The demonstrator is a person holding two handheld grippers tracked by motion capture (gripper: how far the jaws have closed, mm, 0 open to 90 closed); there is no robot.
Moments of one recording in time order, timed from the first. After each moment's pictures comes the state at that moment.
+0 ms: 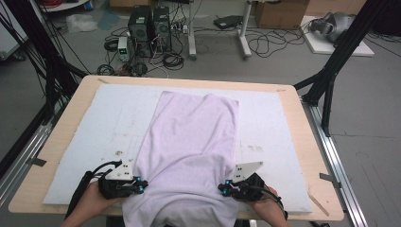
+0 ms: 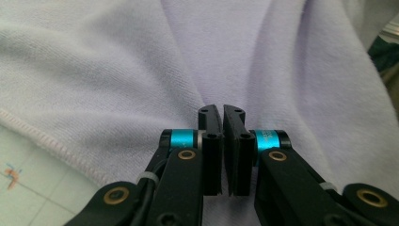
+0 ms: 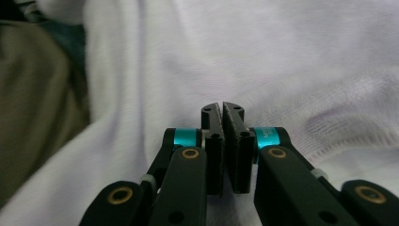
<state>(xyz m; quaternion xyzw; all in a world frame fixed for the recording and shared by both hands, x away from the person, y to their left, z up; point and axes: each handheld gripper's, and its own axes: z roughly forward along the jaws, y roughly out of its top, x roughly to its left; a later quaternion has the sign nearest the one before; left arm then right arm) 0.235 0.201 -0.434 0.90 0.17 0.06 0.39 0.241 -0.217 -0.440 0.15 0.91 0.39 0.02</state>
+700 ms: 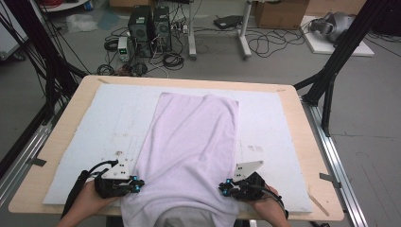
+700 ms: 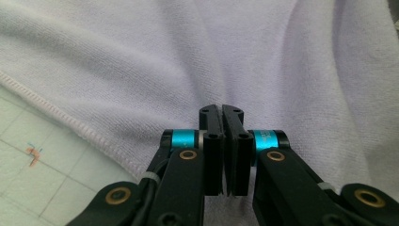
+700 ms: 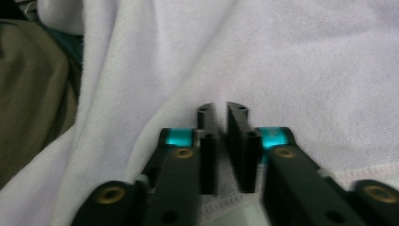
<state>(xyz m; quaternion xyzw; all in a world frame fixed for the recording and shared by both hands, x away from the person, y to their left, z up) 0.242 0.209 -0.437 0.90 0.18 0.07 0.38 0.247 -0.219 -0.441 0.16 0.91 0.38 0.03</state>
